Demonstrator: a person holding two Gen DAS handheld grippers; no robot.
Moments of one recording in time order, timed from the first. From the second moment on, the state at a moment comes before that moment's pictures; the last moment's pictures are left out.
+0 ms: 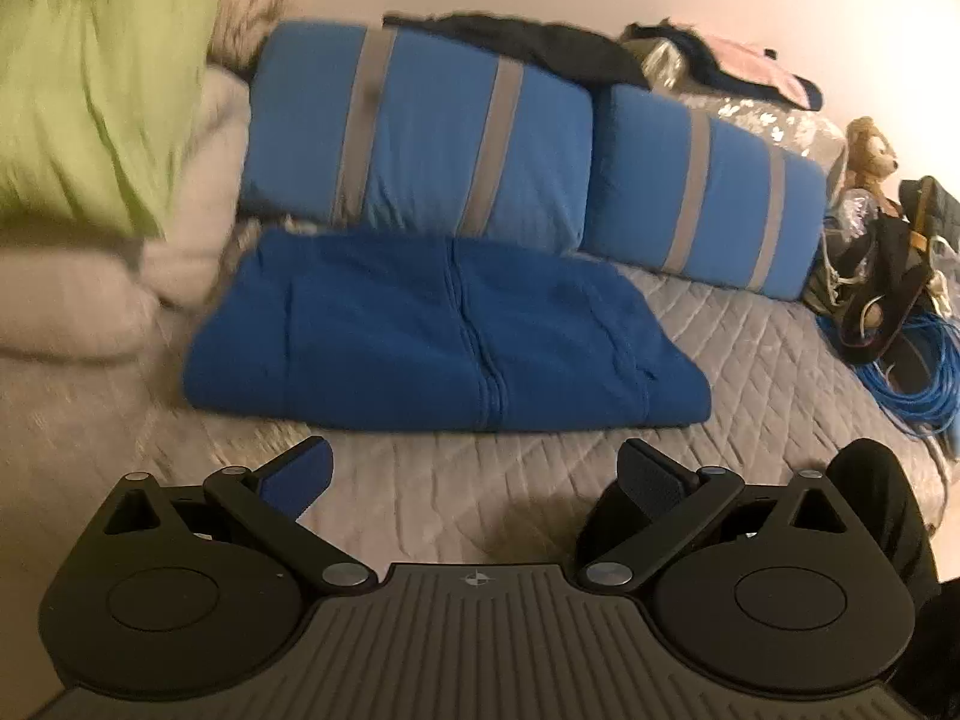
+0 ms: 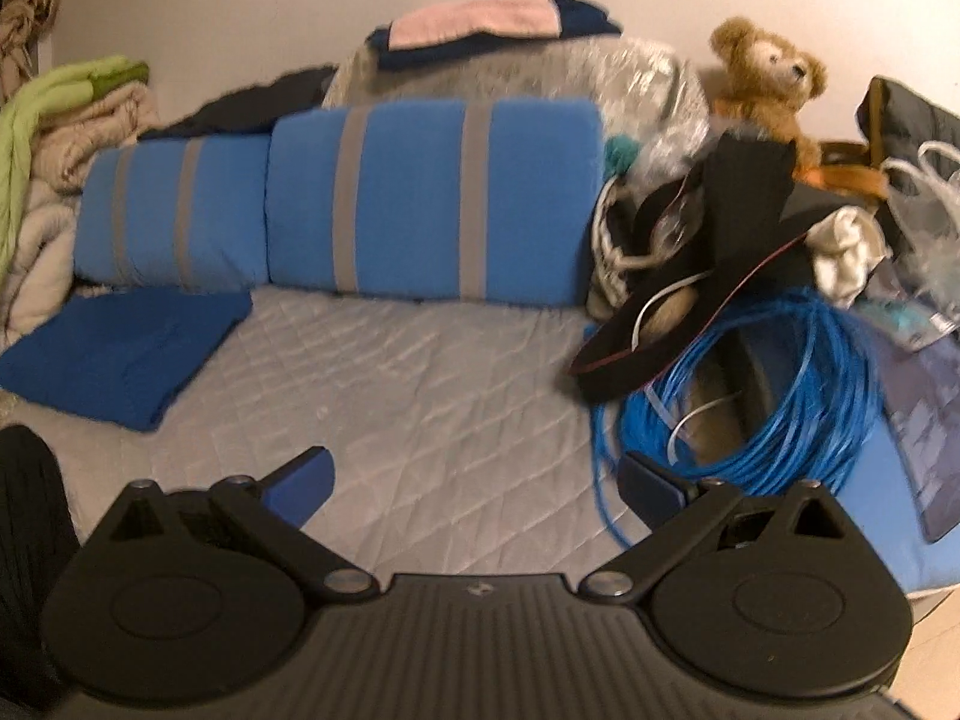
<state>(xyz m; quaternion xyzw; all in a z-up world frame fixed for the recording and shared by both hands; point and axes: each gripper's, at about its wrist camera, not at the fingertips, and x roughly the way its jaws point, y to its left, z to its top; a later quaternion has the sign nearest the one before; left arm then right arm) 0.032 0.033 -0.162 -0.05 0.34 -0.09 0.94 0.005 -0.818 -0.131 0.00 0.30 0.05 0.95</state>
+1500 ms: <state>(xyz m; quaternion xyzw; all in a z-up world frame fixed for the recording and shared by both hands) 0.130 0.016 -0.316 0.02 0.40 -0.02 0.92 0.135 -0.750 -0.343 0.01 0.41 -0.05 0.91</state>
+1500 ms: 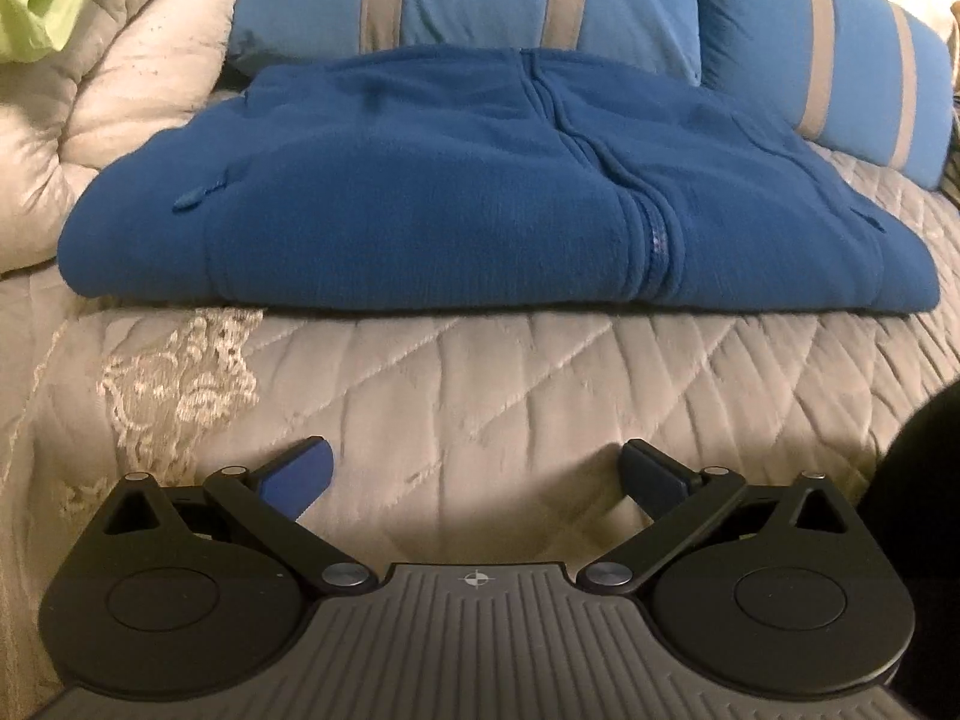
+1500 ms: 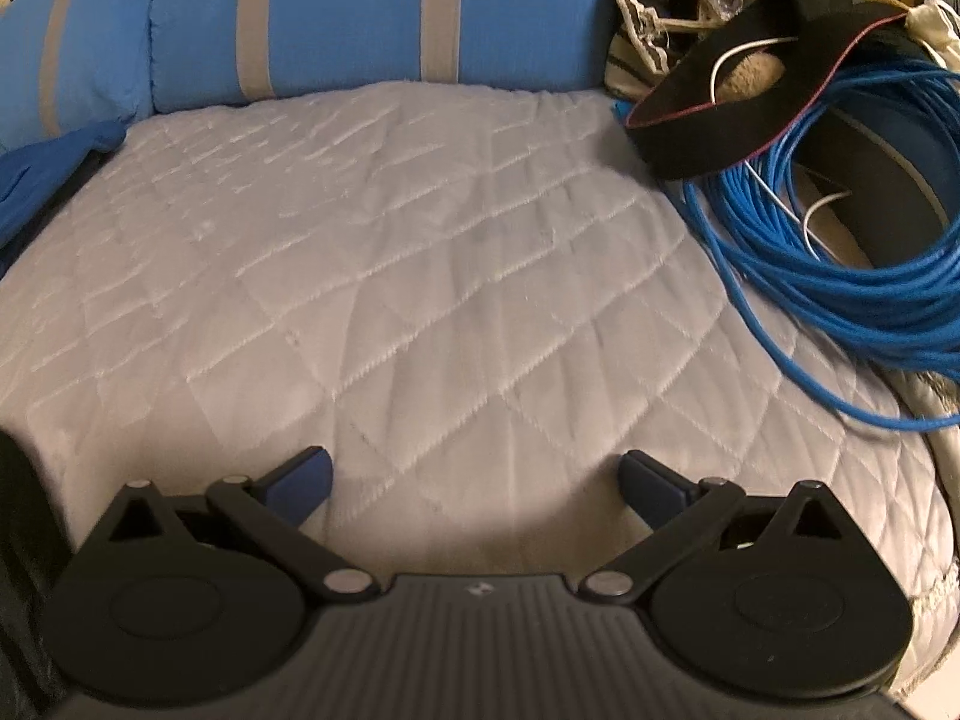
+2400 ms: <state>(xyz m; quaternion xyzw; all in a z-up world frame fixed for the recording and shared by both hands) 0.206 0.005 -0.324 0.04 0.35 0.01 0.93 0.185 -0.743 -0.348 0.00 0.36 -0.08 0.93</state>
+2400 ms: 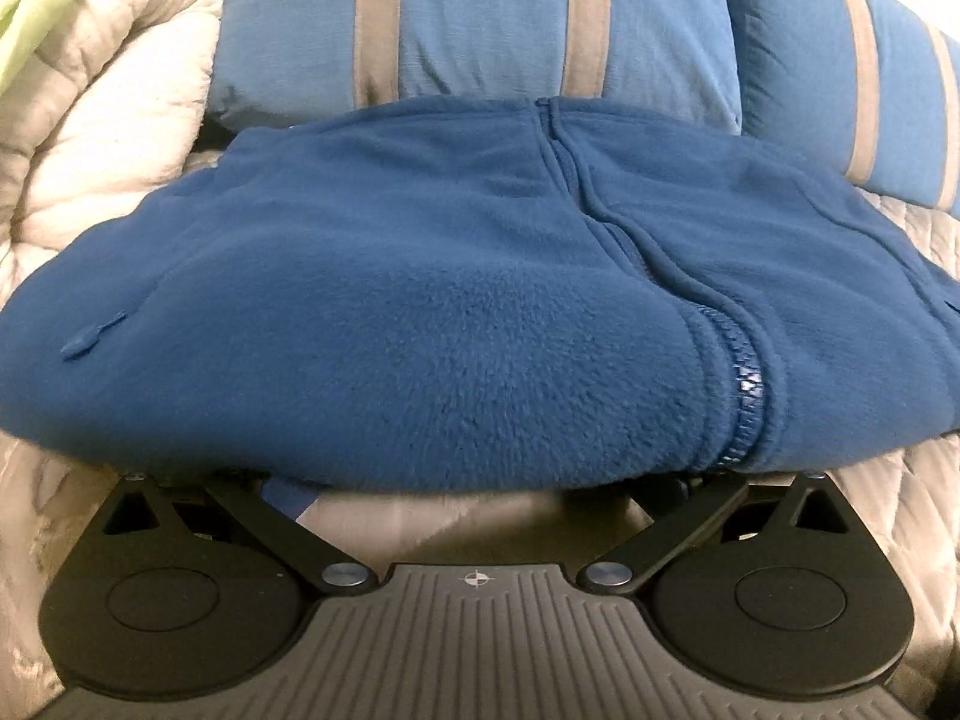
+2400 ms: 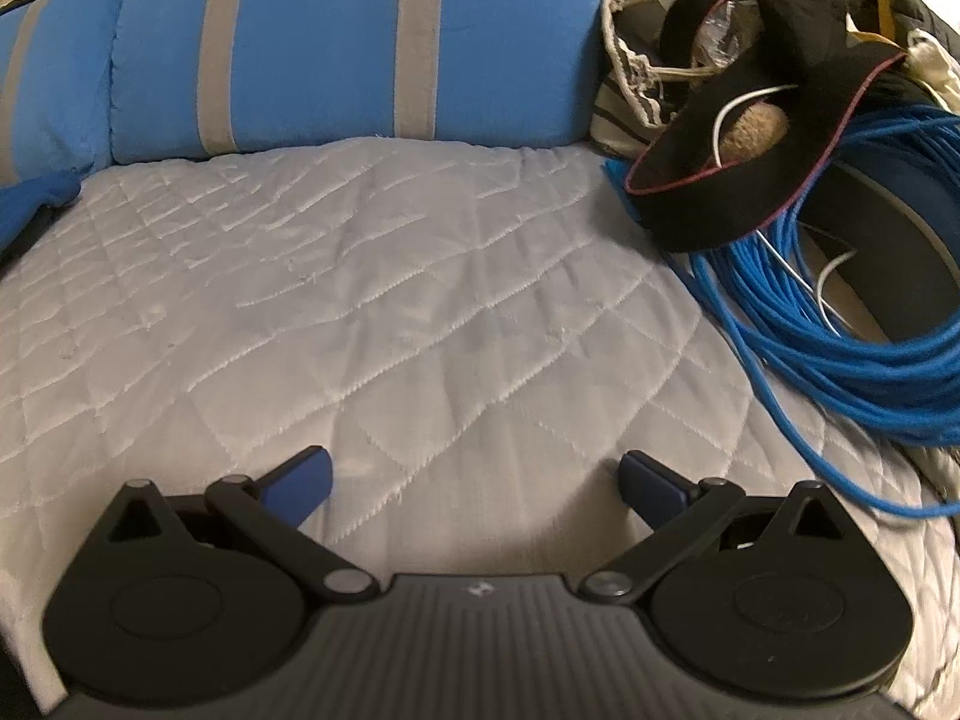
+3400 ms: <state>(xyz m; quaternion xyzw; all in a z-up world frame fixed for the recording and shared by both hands) 0.203 0.005 -0.338 0.03 0.29 0.00 0.96 0.194 -0.754 -0.364 0.03 0.27 -0.07 0.96</state>
